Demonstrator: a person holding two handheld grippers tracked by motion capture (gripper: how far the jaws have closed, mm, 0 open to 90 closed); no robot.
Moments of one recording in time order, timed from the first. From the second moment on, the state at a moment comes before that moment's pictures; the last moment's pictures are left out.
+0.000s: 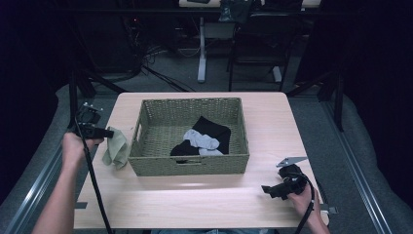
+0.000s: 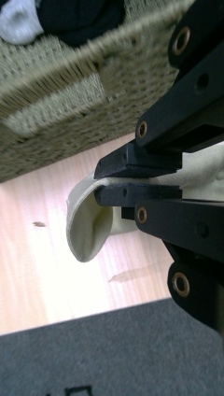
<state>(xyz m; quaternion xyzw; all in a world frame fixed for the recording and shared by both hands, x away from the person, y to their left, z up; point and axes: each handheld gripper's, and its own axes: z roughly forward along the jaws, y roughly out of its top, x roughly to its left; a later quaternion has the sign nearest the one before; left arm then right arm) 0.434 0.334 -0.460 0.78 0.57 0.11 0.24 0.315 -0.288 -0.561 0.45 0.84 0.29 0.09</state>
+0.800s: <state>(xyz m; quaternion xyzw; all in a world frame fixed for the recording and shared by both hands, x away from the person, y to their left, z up) 0.429 0.345 -0.520 0.76 0.61 0.08 0.24 0.315 -0.287 -0.562 0.45 0.84 0.29 0.09</state>
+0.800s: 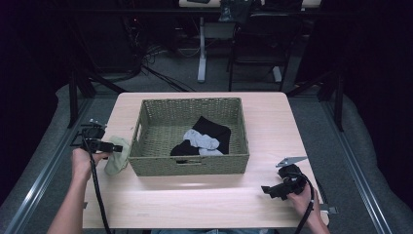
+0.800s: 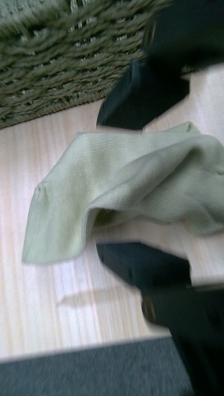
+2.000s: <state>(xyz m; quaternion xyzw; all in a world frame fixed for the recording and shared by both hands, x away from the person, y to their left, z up) 0.298 0.312 -0.546 0.74 0.59 0.21 0.24 0.315 -0.284 -0.562 0.44 0.84 0.30 0.08</state>
